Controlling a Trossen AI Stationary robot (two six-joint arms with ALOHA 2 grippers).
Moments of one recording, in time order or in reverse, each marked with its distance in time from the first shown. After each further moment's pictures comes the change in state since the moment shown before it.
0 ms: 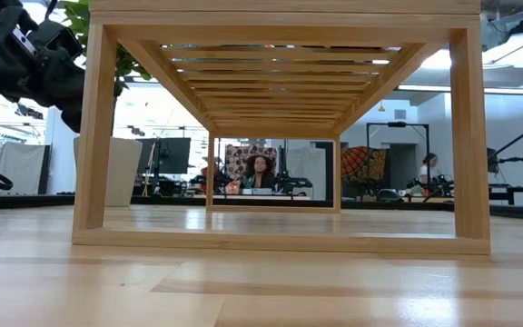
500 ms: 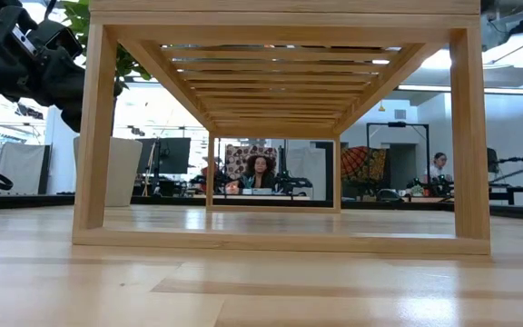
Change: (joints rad) left arm 0.000 -0.002 0.000 0.000 0.003 0.000; right arm 0.087 -0.455 -0.546 0.479 0.000 -0.138
